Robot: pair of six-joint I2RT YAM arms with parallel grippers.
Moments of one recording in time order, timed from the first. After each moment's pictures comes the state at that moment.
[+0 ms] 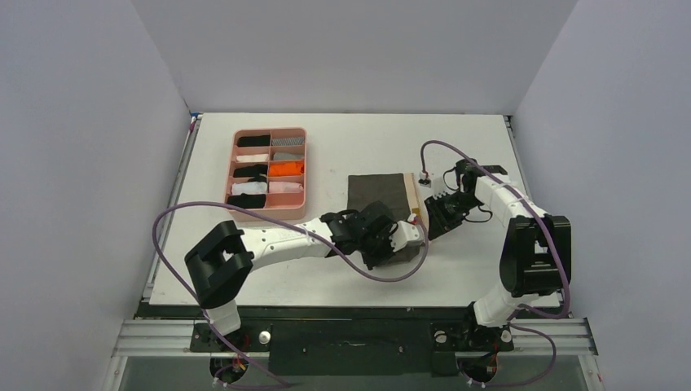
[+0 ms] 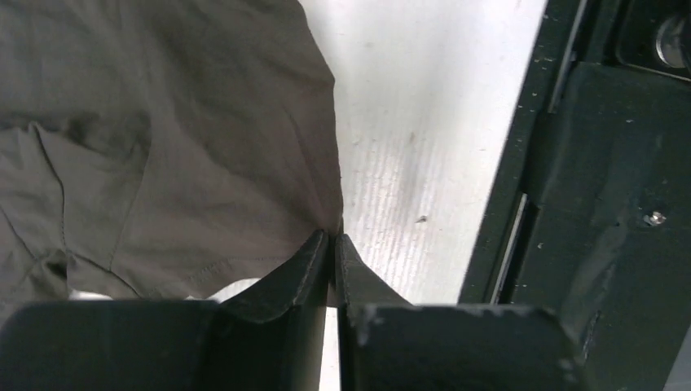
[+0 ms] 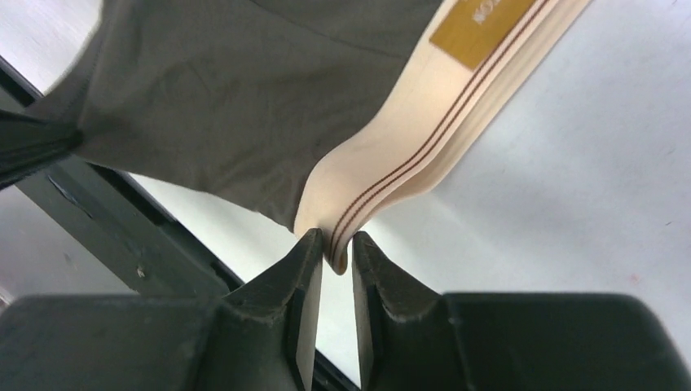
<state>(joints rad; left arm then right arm) -1.08 1.75 1.22 -0.36 0.21 0.16 0.05 1.61 1.11 -0.98 -0.54 -0.50</state>
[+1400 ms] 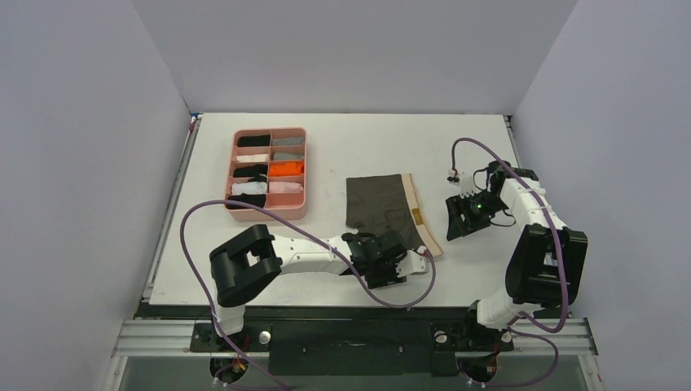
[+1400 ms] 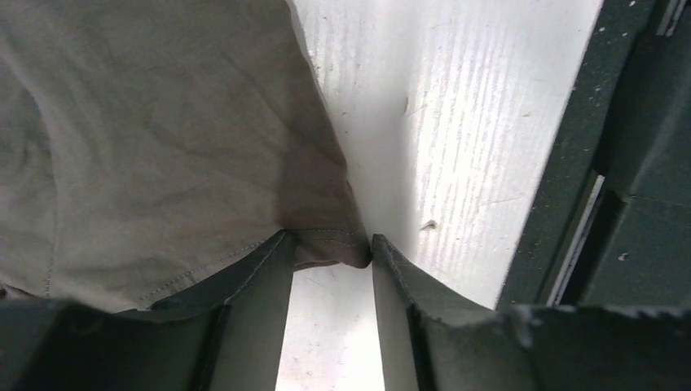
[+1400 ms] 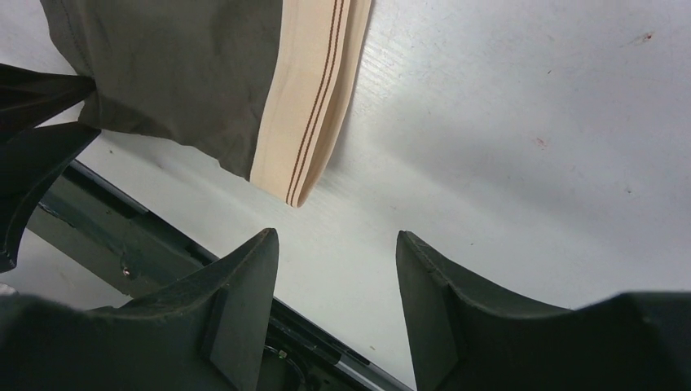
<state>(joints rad) -1.21 1.88 1.20 -0.36 0.04 0.25 -0.15 1.55 1.10 -1.07 -0.47 -0.56</state>
